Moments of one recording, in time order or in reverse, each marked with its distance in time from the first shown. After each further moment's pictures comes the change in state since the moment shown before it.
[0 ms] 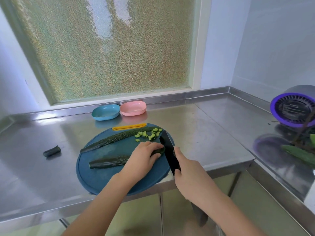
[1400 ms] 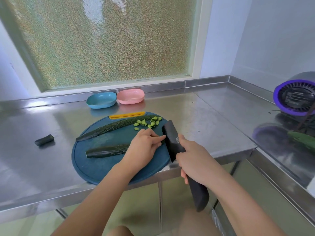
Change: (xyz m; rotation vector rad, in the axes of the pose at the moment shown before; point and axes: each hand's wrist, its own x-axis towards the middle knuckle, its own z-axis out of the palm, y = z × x) left_hand -0.001 -0.001 0.004 -0.014 0.033 0.065; right_hand 0.007 -0.007 -0.007 0.228 -0.058 0.147
